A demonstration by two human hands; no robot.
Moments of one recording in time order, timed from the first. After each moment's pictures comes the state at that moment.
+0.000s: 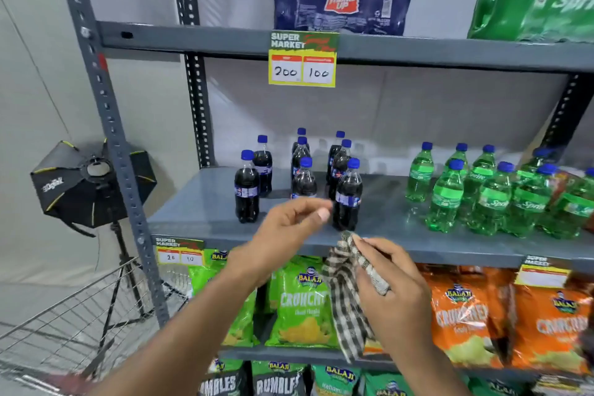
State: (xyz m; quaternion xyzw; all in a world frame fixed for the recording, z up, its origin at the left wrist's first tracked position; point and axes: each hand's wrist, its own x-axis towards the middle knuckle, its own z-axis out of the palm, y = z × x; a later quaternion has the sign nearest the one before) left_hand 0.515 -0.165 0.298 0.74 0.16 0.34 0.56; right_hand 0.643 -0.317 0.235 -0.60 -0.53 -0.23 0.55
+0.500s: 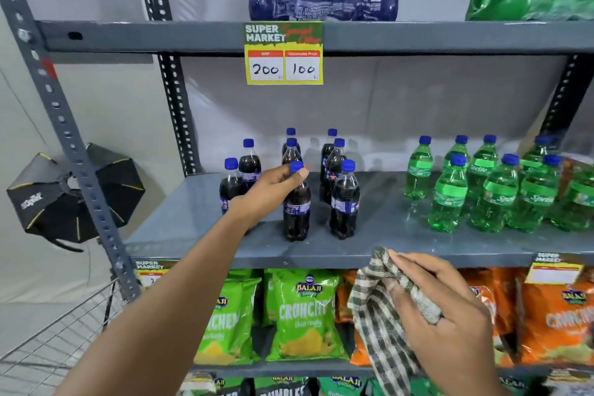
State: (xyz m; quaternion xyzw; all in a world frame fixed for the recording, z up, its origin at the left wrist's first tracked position) left_hand 0.580 -0.040 0.316 0.79 0.22 0.27 0.50; right_hand 0.663 -0.342 0.247 -0.61 -0.50 -0.20 0.58
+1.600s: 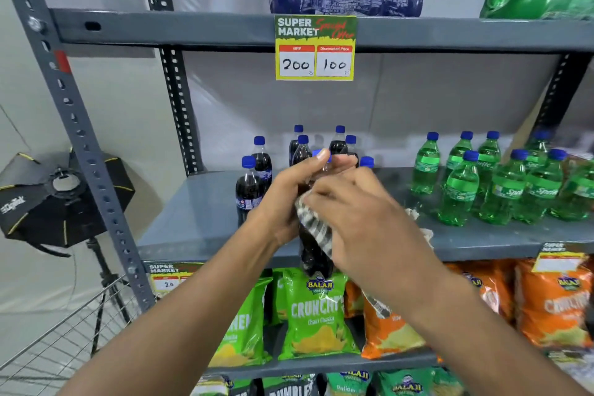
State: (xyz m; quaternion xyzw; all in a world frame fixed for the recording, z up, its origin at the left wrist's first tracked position) left_hand 0.548 -0.090 0.338 0.54 -0.03 0.21 0.82; right_hand 0.576 -0.263 0.369 -0.66 -0.66 -0.28 0.23
